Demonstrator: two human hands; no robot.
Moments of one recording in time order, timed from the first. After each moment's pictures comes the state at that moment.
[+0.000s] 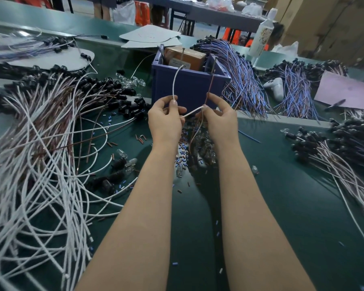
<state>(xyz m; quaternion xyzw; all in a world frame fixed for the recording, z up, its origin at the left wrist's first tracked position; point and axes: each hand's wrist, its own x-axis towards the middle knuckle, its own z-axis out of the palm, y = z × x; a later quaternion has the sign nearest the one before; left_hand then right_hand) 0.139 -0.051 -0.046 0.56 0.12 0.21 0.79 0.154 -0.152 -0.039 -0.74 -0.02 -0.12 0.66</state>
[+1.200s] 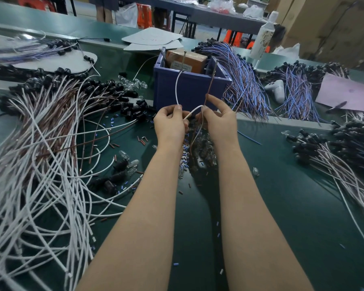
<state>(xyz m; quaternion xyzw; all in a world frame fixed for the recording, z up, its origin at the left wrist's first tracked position) 0.140 -0.058 -0.045 0.50 0.15 0.14 0.84 0.153 -0.148 -0.036 -0.72 -0.02 -0.11 0.68</state>
